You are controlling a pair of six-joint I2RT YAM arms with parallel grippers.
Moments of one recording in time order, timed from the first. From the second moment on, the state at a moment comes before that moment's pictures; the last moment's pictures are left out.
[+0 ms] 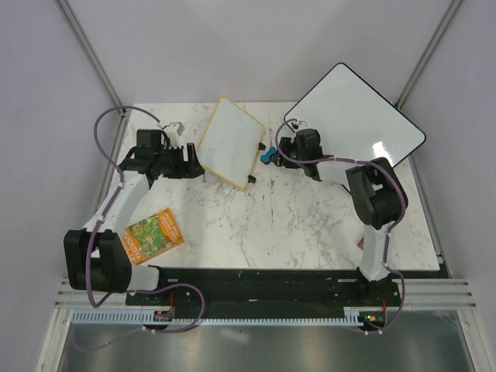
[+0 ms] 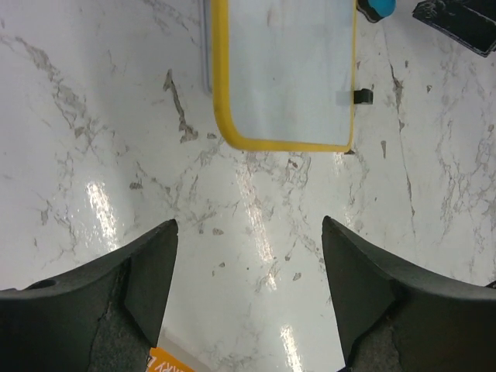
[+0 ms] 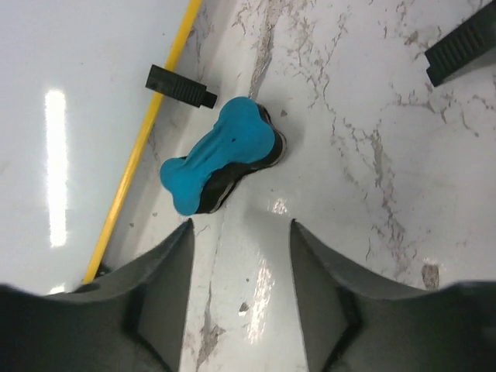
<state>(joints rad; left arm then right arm) -0.07 1.38 1.06 -0.47 0.39 -0.08 0.38 2.03 1.21 0.22 -0.14 0.44</state>
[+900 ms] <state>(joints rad) -0.05 1.26 0.91 -0.53 0.40 -0.10 0.58 2.10 1.25 0.23 -0.12 0.48</state>
